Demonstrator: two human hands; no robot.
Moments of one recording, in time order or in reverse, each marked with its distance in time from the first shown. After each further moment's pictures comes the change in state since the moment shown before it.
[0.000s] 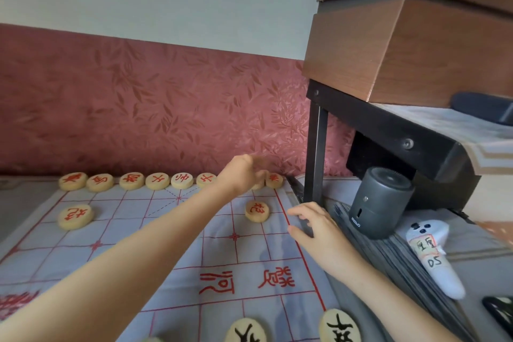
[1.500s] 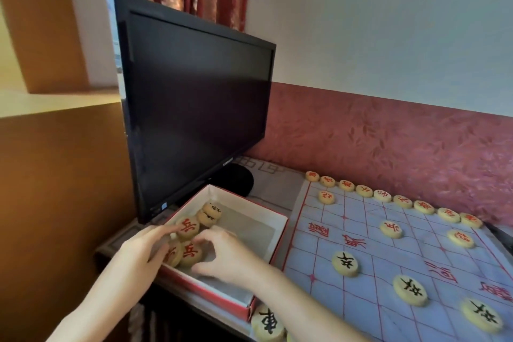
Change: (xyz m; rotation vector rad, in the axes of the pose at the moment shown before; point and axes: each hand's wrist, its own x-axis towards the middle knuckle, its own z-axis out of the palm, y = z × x) left_hand -0.559 -0.137 -0.238 0.199 0.615 -0.506; right_hand -0.143 -0.433 0.243 0.189 -0.680 -0.590
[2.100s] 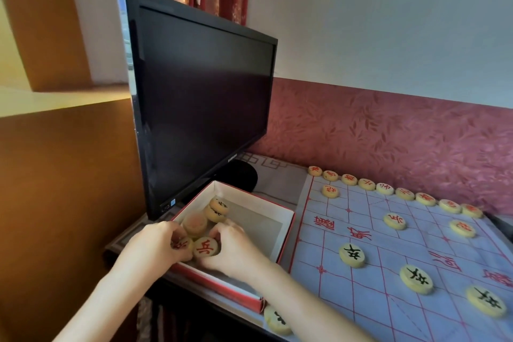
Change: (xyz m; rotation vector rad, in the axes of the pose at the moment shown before) left_hand 0.029 -0.003 0.003 0.315 -0.220 -0.229; right_hand 0.011 0.000 0.015 0.027 0.110 0.119
